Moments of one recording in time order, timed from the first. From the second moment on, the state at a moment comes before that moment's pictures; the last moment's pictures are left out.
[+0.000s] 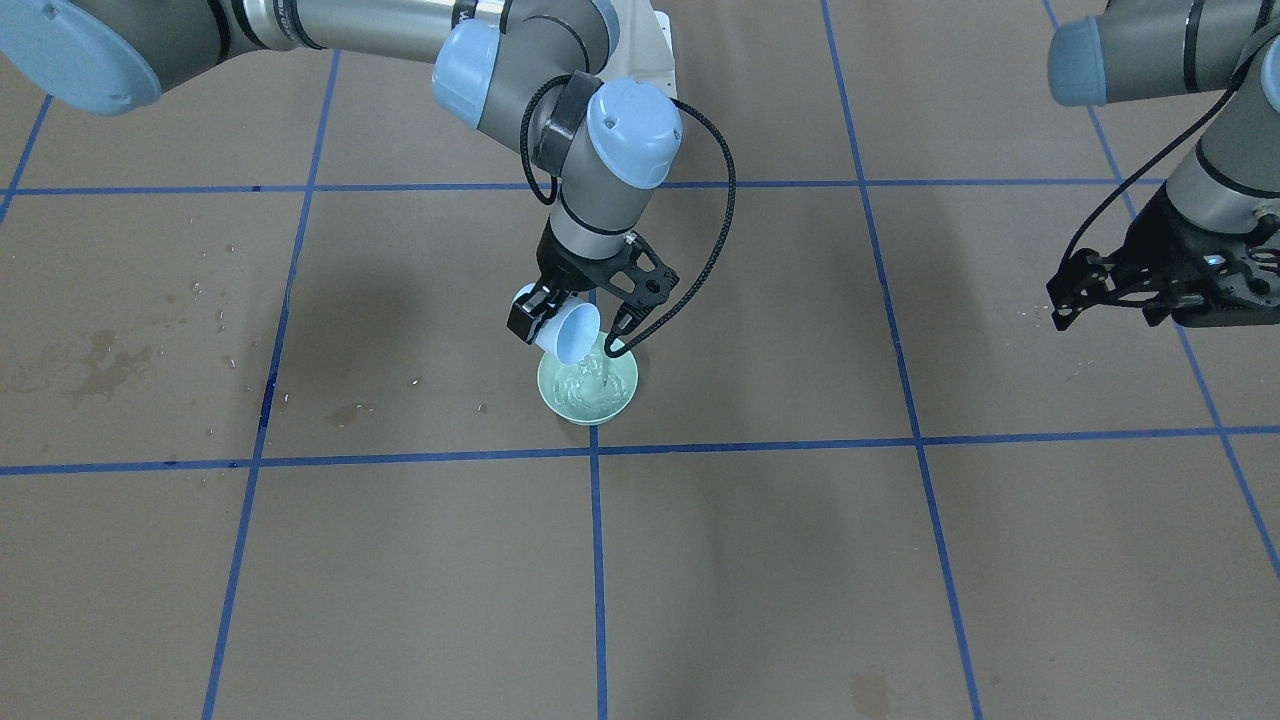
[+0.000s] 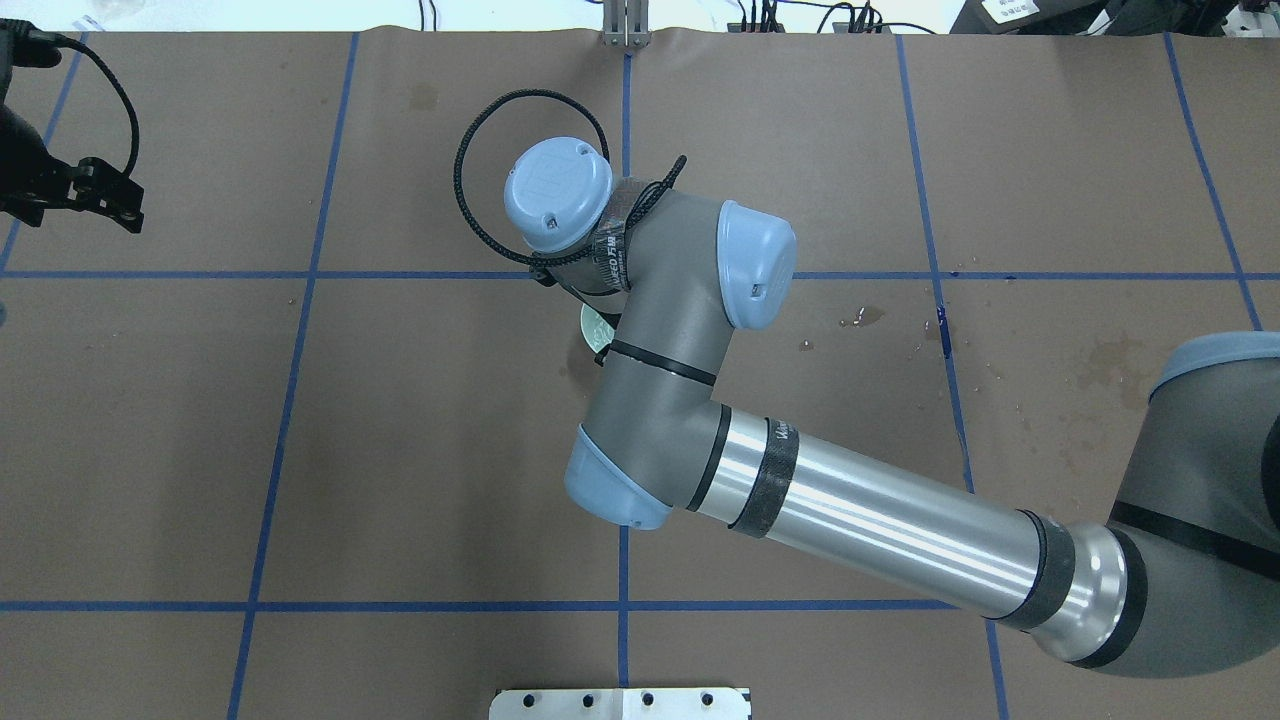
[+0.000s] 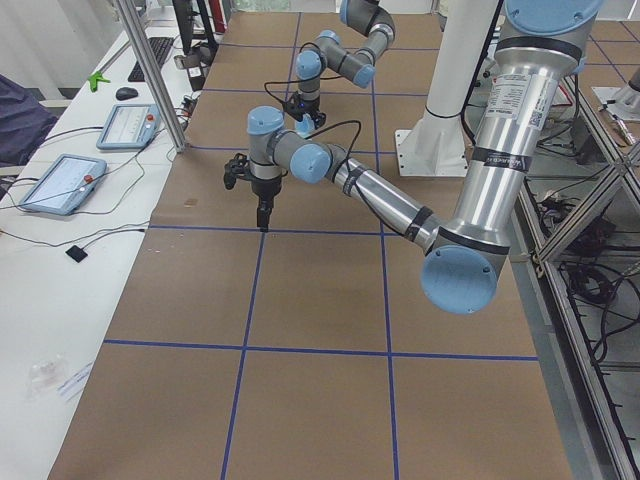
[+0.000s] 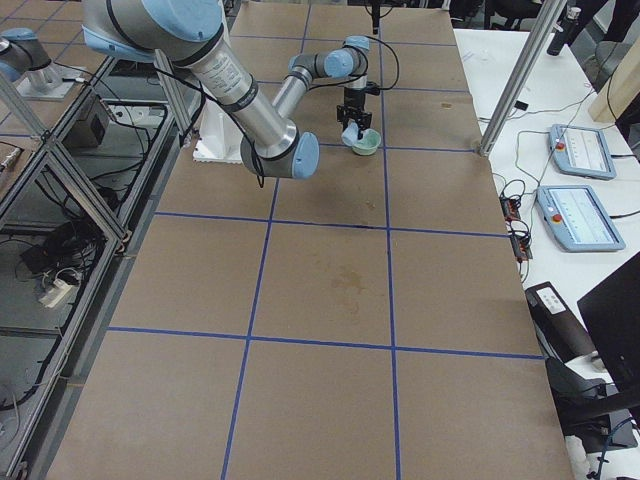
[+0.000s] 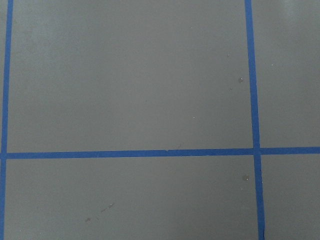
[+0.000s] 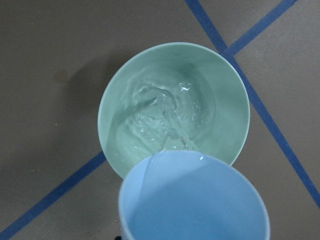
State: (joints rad) left arm -1.12 -1.80 -1.88 -1.50 -2.13 -0.61; right arm 0.52 -0.58 1.40 -1.98 1.77 0.23
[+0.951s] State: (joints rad) left arm -1.12 -1.80 -1.88 -1.50 -2.13 -0.61; right arm 0.52 -0.68 1.54 -1.86 1.76 0.29
